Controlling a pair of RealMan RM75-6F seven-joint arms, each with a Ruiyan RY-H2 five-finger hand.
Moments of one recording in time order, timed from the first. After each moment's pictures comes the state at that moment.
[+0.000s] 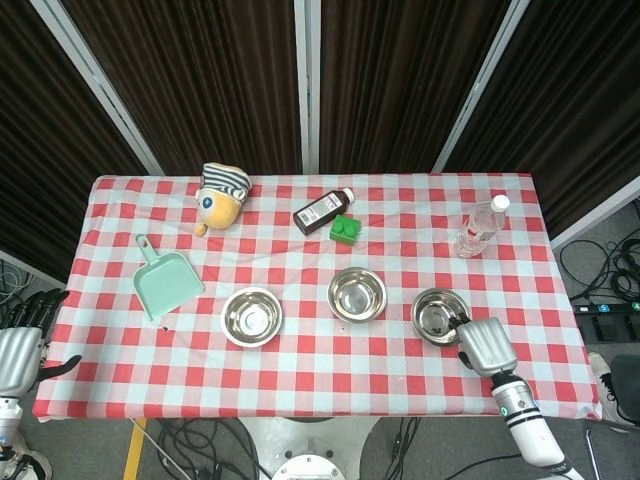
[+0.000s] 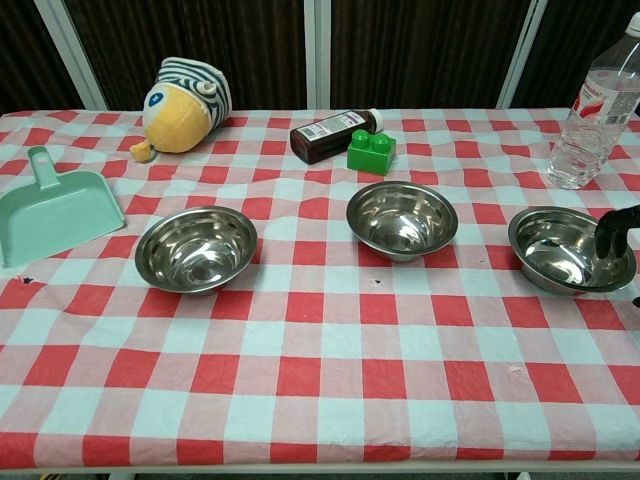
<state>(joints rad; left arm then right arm) -0.08 -1.15 -0.02 -1.52 1.47 1.47 -0.05 0.32 -1.38 0.02 -1.56 -1.36 1.16 -0.55</state>
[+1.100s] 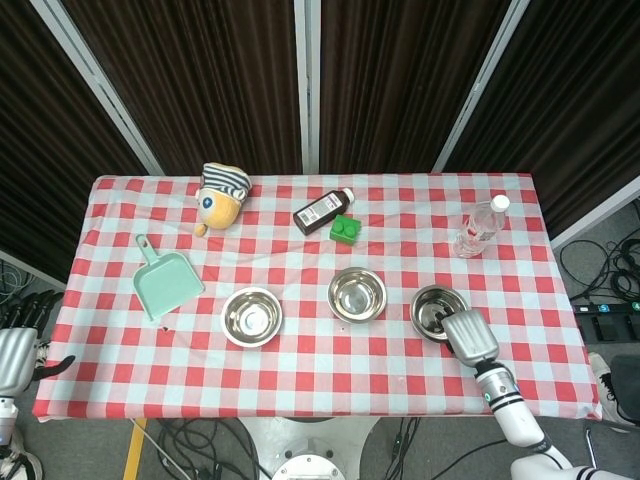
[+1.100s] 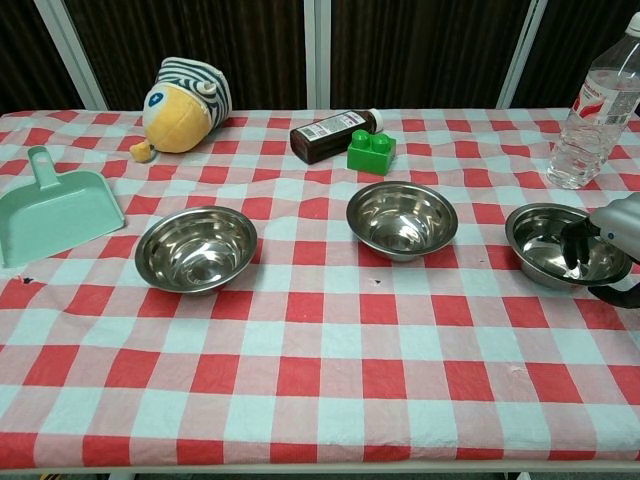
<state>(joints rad) -0.07 -1.18 -0.02 -1.45 1.46 1.45 -0.06 0.39 -1.49 0.03 -1.40 -1.35 1.08 -0.52</state>
